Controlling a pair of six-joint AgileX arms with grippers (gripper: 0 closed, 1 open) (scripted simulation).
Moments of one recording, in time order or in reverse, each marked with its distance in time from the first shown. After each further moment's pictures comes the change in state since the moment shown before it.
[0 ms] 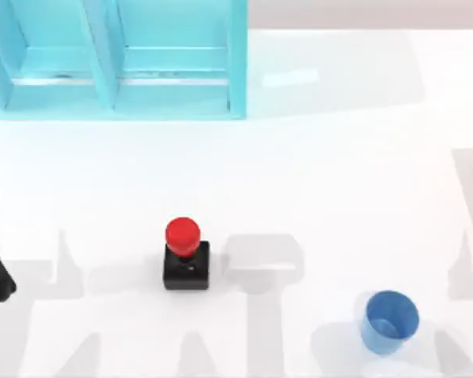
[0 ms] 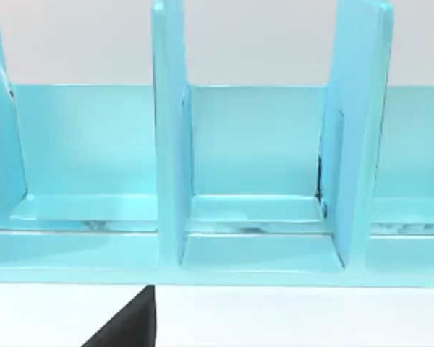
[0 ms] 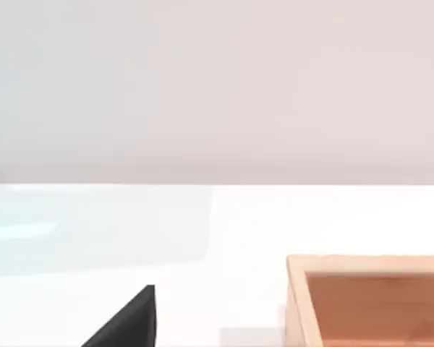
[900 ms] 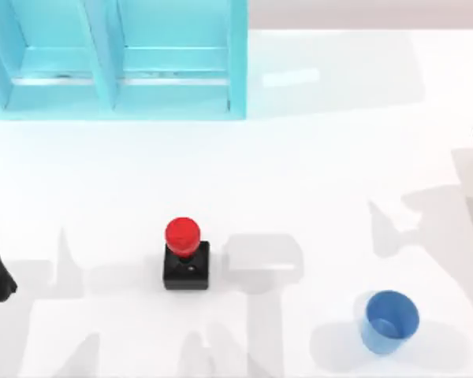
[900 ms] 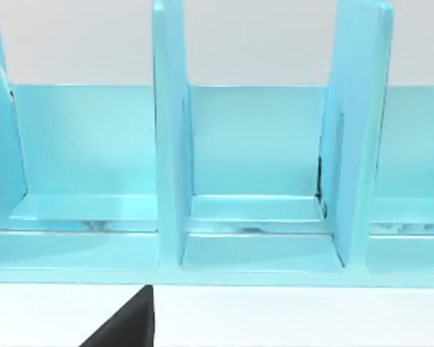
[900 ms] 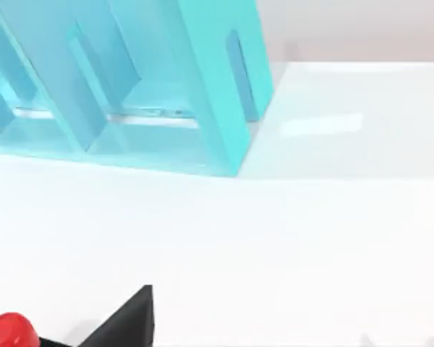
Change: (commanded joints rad) left arm 0.000 0.000 0.000 0.000 0.000 0.000; right arm 0.361 0.666 0.754 -0.457 -0.094 0.233
